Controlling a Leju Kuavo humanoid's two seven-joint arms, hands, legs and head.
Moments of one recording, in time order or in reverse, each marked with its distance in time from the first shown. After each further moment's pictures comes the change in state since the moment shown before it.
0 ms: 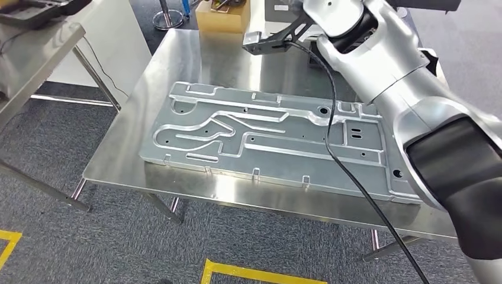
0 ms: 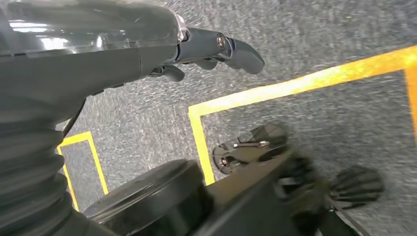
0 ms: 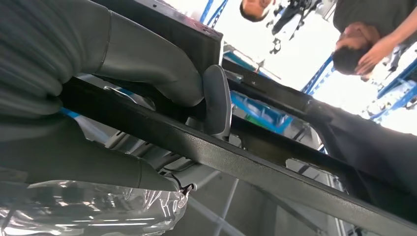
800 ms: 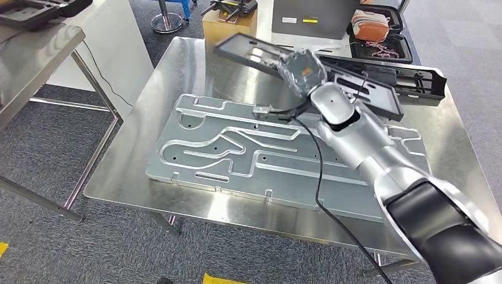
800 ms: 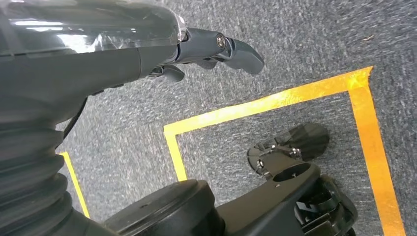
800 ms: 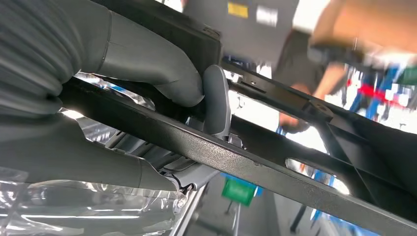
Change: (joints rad) left arm 0.004 -0.003 -0.031 0.000 -0.025 0.016 -0.064; right arm 0.447 -0.042 -0.195 0.028 -0.103 -0.326 0.030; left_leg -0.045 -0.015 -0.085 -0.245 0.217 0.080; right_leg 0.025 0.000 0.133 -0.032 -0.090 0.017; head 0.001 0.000
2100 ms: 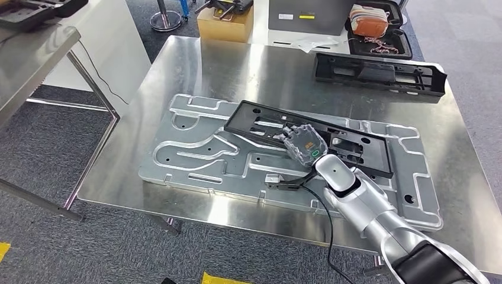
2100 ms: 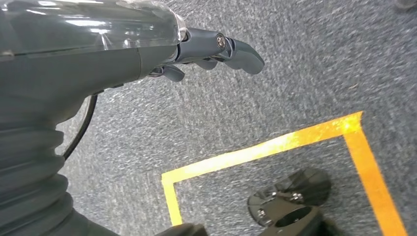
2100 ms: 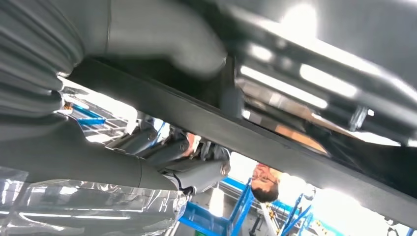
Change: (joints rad) left arm 0.023 -0.008 -0.093 0.000 -0.049 0.218 -0.043; right arm 0.403 -0.074 -0.095 -0.174 0.097 -0.041 -0.035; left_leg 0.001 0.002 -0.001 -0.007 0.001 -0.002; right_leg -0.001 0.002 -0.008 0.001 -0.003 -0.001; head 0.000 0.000
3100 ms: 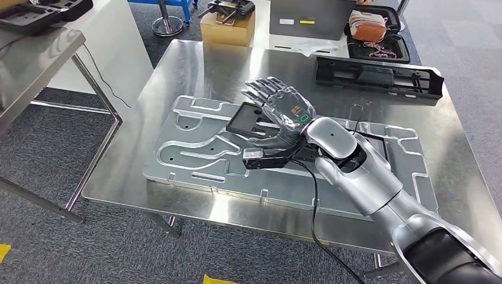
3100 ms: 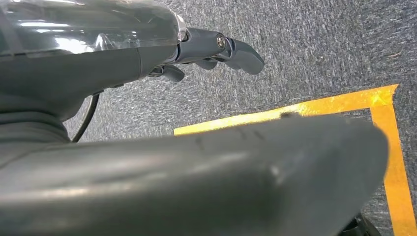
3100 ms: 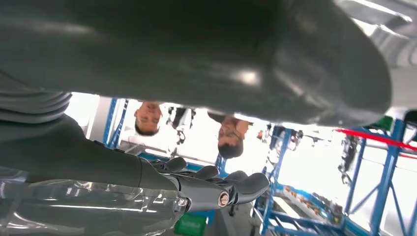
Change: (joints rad) left arm 0.013 0.005 0.053 0.000 0.131 -0.116 0.076; right arm -0.134 -0.046 0.061 -0.448 -0.284 0.395 -0.032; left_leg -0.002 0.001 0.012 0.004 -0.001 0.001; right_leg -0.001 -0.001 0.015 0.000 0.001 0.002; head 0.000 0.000
